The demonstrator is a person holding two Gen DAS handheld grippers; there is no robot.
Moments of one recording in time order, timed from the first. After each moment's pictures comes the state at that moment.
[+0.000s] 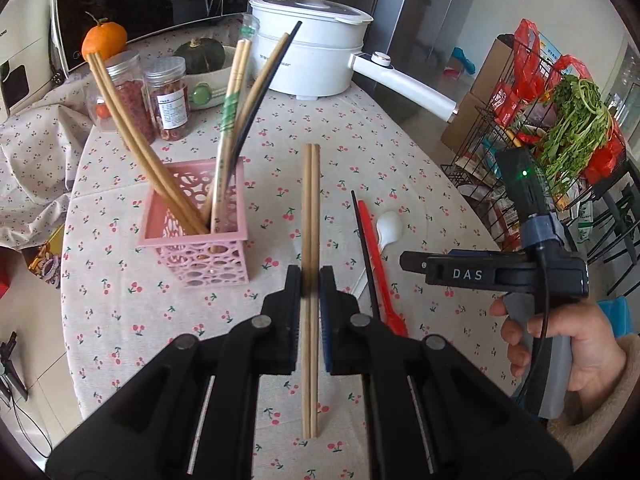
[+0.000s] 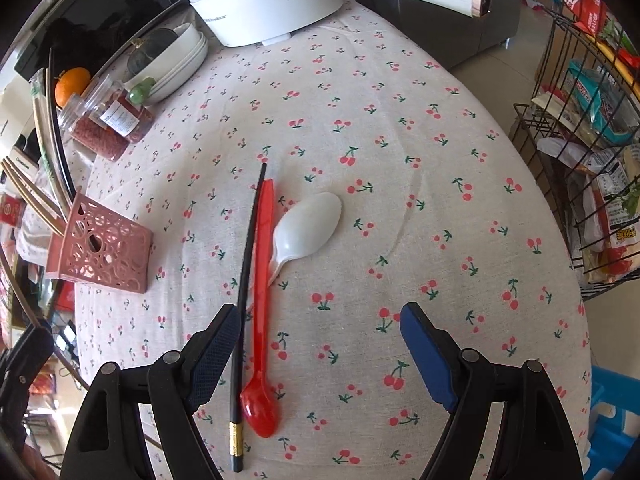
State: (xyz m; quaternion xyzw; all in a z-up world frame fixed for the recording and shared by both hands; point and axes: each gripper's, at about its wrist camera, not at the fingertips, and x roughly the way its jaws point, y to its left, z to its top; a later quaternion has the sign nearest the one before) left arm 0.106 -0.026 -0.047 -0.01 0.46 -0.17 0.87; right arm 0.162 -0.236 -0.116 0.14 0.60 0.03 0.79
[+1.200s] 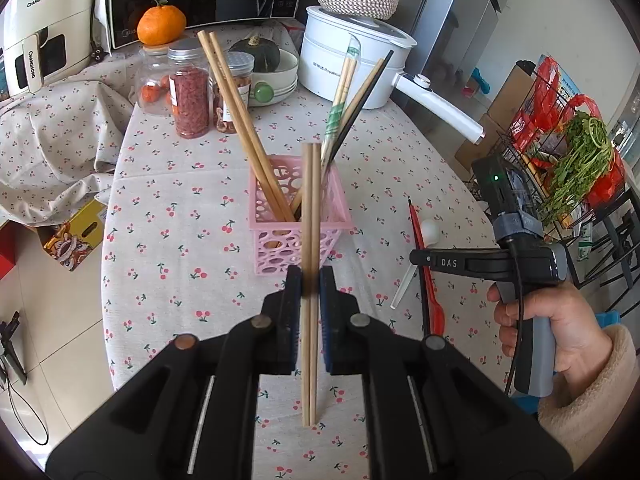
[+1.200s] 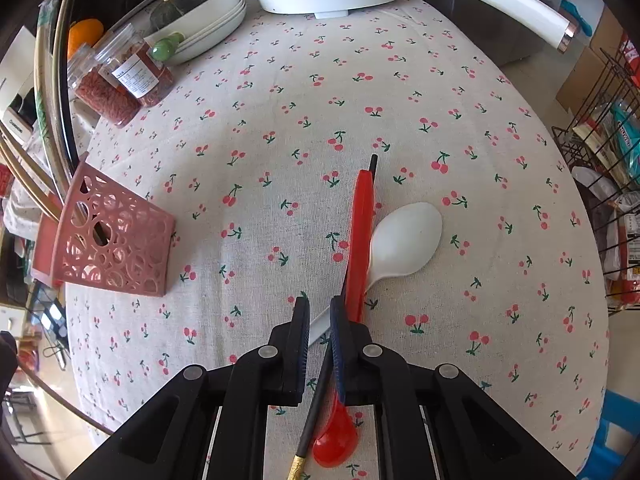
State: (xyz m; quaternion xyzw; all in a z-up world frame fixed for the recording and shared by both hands) left arm 0.100 0.043 -0.041 -0.04 0.46 -0.15 0.87; right arm 0.187 -0.173 -0.127 0.08 0.63 0.03 0.77
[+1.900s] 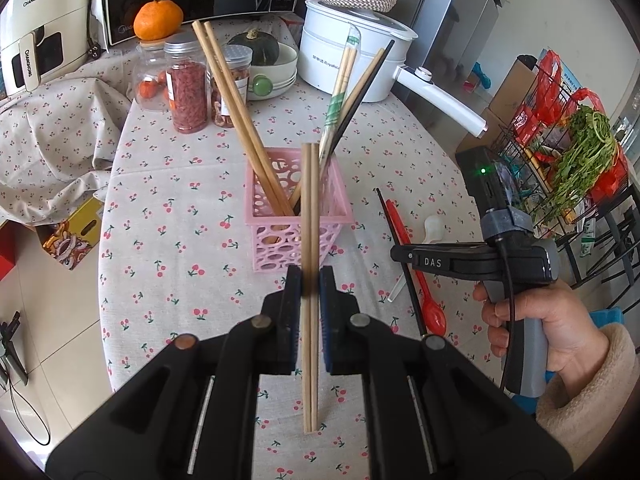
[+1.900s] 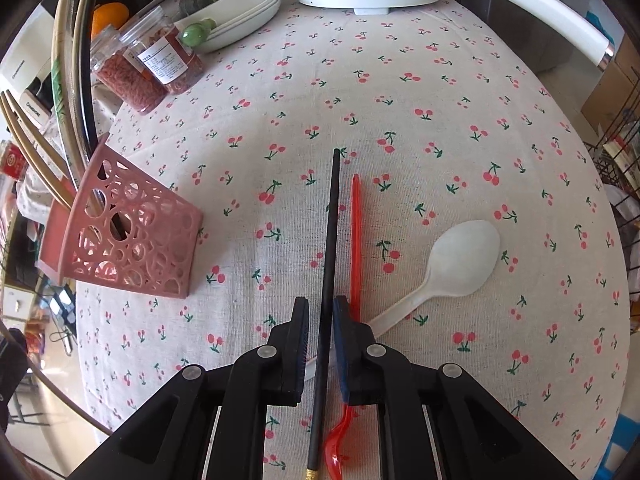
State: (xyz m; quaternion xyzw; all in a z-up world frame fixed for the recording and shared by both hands) left arm 0.103 0.042 -0.047 -0.04 0.47 -0.15 0.87; right arm 0.197 -0.152 -0.137 0.08 0.62 0.07 0.77
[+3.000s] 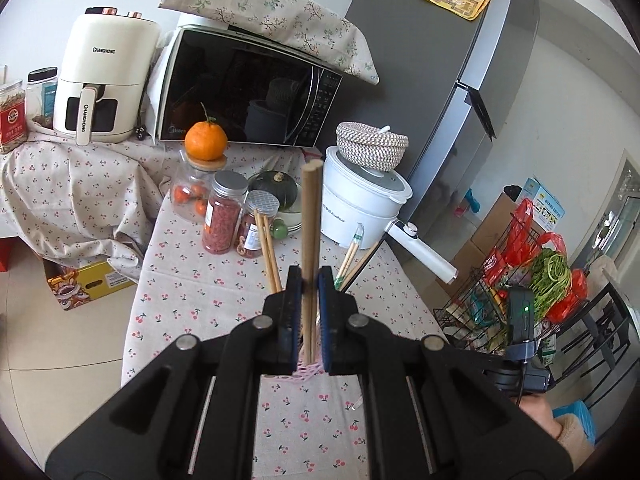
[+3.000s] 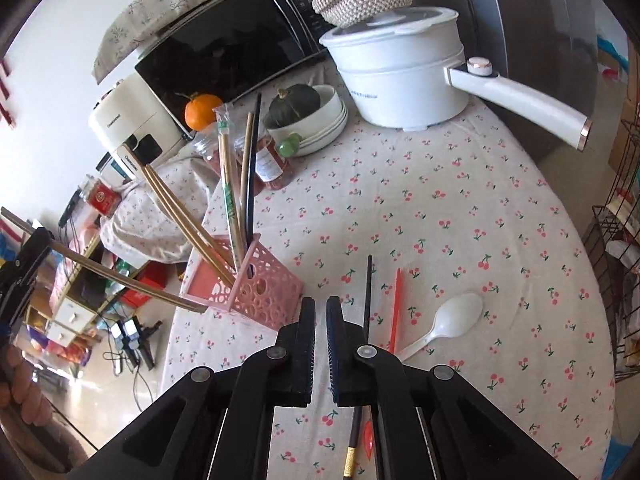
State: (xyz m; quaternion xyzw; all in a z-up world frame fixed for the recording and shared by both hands) left arm 0.095 0.099 0.041 -0.16 0.29 -0.12 0.93; right arm 0.171 -0.178 -0.045 0.15 0.50 0.17 0.84
